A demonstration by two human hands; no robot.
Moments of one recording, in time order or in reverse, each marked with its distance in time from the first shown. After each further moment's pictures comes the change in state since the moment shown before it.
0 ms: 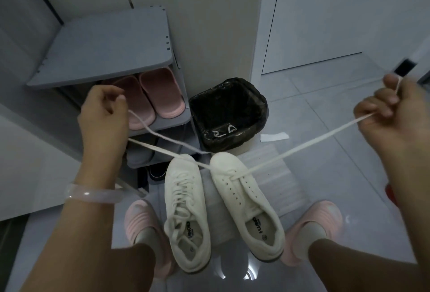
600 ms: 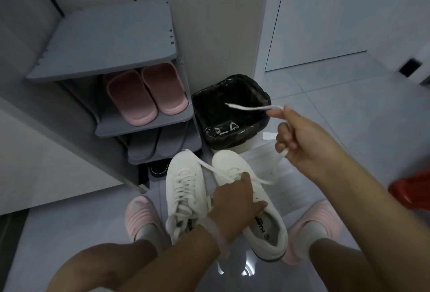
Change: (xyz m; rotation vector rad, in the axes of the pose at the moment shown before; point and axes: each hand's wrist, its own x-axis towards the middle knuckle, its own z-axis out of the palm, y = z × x) left_hand -0.158 -0.009 0.109 0.750 -1.070 0.198; right_hand -0.043 0.084 0.033 -0.558 -0.238 0.342
